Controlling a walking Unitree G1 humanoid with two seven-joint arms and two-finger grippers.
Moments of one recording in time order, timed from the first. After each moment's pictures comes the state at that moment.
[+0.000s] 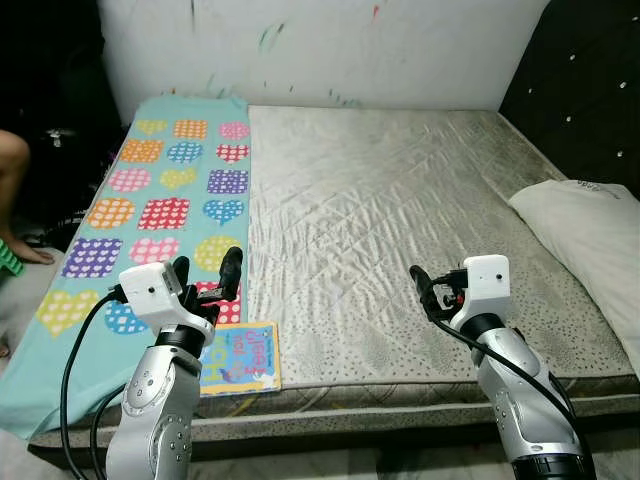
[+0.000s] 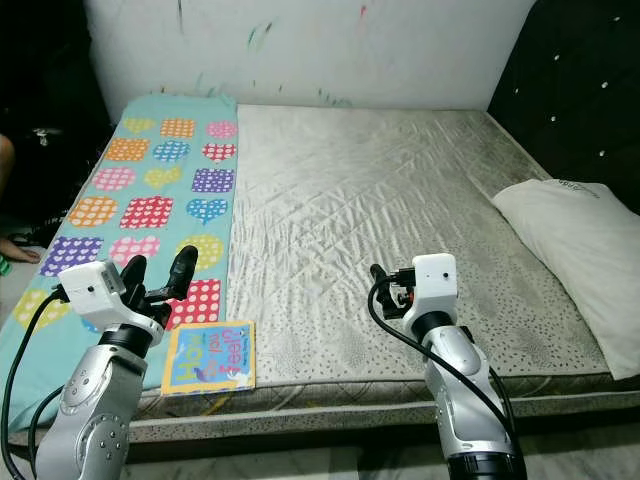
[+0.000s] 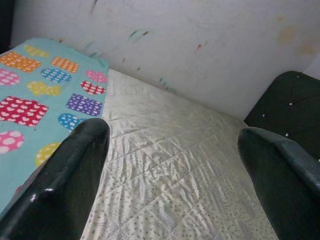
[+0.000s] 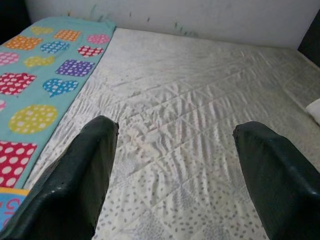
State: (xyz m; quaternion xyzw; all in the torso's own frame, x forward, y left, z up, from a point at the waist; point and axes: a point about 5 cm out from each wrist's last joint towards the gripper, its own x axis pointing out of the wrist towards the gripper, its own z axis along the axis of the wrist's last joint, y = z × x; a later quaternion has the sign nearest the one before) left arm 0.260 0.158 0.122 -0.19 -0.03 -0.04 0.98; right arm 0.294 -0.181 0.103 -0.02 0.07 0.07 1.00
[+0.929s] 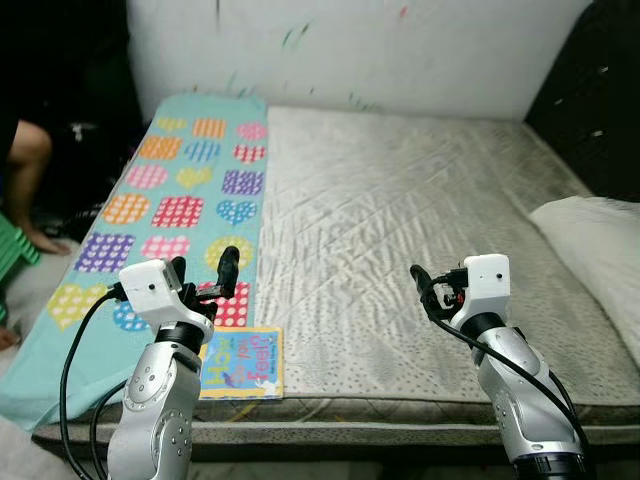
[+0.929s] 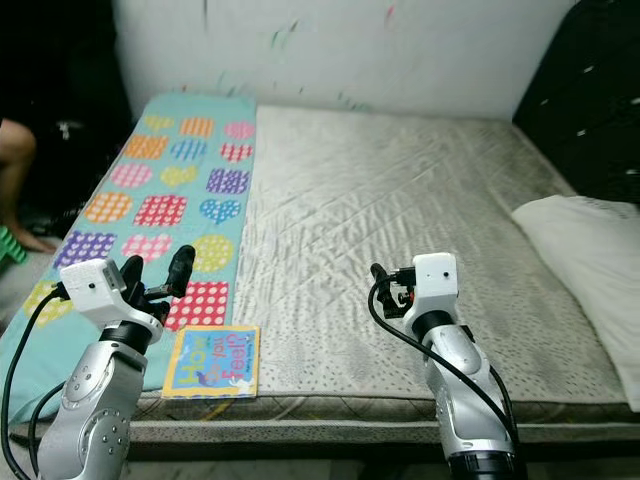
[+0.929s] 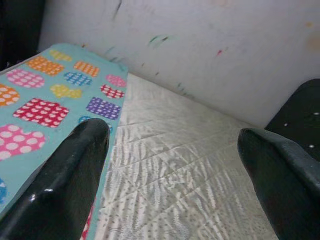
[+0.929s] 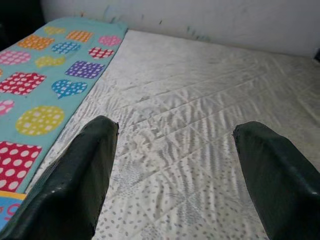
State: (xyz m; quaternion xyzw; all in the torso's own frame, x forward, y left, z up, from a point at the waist) left arm 0.264 0.161 0.122 -0.18 -0.03 -0.02 0.98; right arm 0.296 -0.181 0.103 -0.02 0.07 0.07 1.00
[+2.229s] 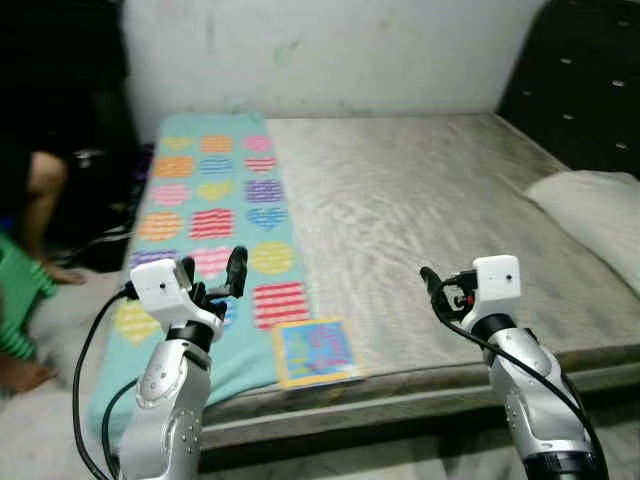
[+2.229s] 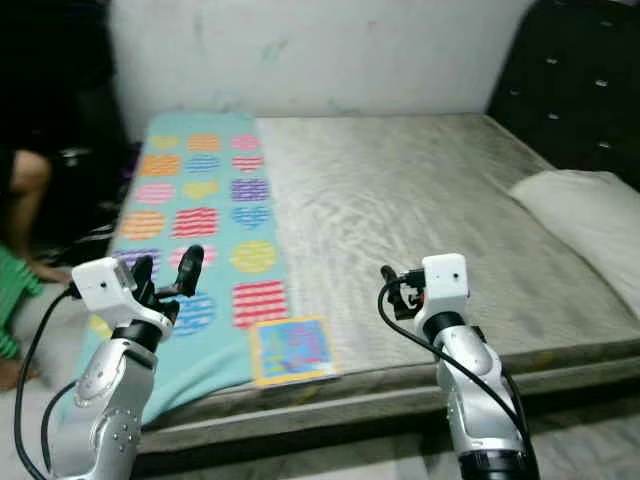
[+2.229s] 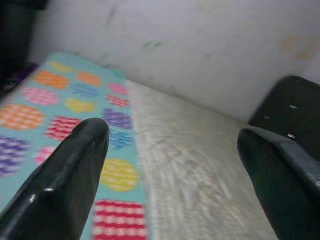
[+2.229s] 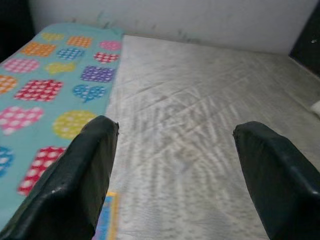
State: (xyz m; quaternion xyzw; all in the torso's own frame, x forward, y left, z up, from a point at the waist) left arm 0.266 0.159 0.122 -0.18 -0.03 -0.02 0.98; right arm 0.295 -0.189 0.098 -0.03 0.07 0.07 0.99
